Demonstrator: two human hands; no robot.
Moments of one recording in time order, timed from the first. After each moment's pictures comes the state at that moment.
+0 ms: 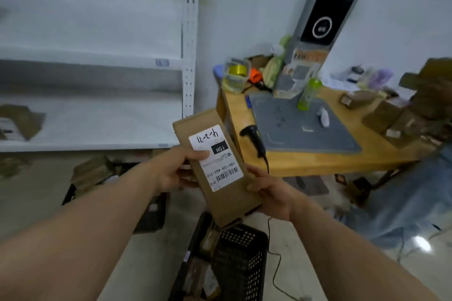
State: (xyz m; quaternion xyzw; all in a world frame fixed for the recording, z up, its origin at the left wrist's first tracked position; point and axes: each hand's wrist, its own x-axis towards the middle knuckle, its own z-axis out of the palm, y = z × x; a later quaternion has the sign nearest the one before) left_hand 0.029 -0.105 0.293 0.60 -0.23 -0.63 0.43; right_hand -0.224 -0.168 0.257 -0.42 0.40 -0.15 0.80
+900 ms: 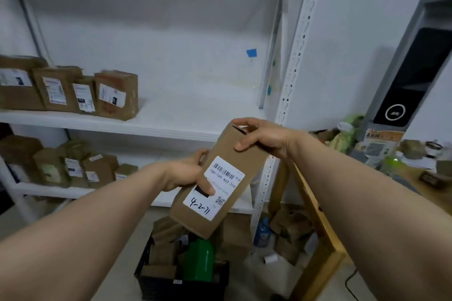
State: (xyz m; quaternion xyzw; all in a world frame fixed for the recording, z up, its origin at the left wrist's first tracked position) left_hand 0.286 0.000 0.444 0.70 -0.44 -0.46 0.31; right_hand 0.117 -0.155 0.499 -0.73 0.31 -0.14 0.59
